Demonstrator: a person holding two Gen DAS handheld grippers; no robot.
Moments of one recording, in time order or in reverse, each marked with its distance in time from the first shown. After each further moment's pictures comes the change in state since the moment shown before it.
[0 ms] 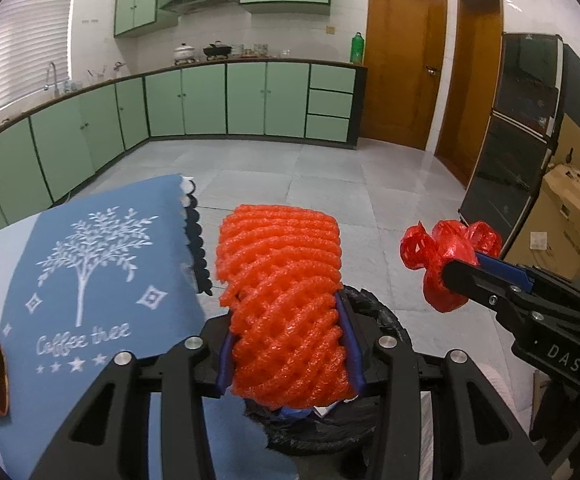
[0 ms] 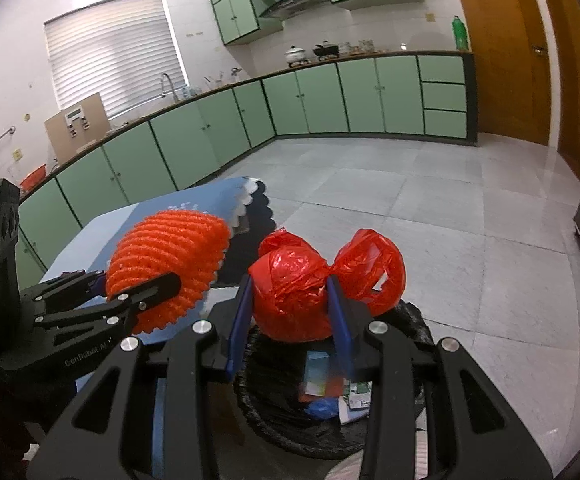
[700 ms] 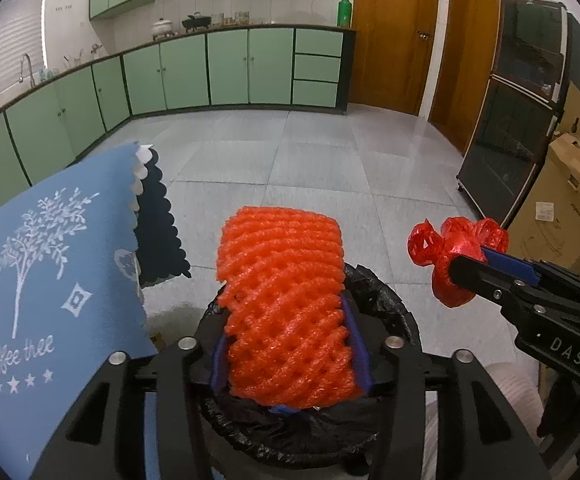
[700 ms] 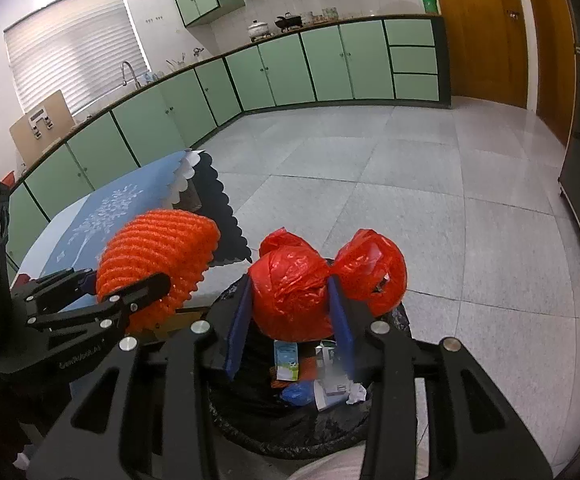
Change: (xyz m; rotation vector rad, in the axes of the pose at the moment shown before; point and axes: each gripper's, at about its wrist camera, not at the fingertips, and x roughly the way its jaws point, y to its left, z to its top) left arm 0.079 -0.027 -0.003 0.037 0.121 -0.026; right arm 0.056 -0.050 -0.015 0.080 0.103 -0.073
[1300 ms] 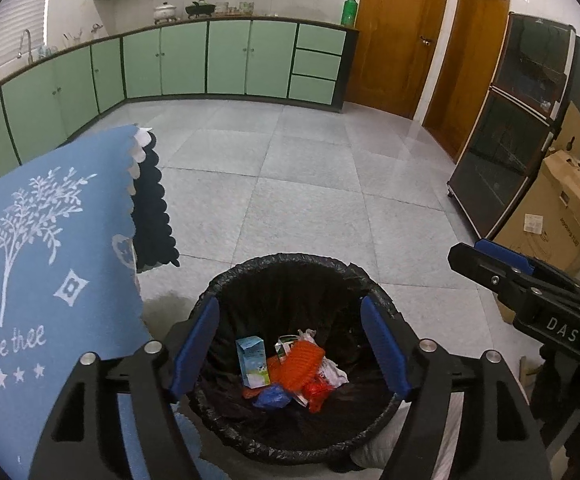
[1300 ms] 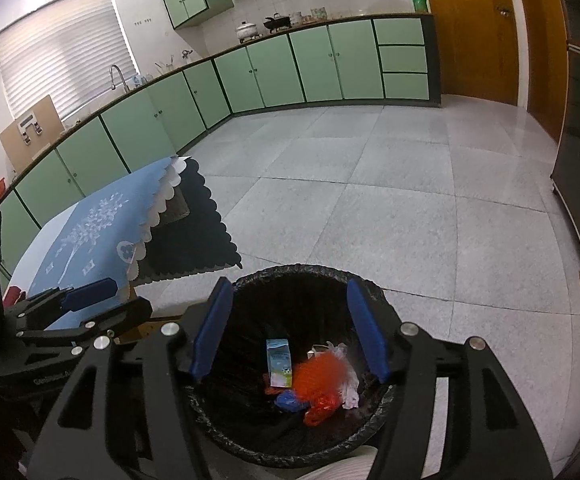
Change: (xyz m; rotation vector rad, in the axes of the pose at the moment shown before) left arm -0.005 0.016 -0.002 -0.057 0.010 -0.059; right arm -0.004 -0.001 0.009 0.017 -0.021 -0.023
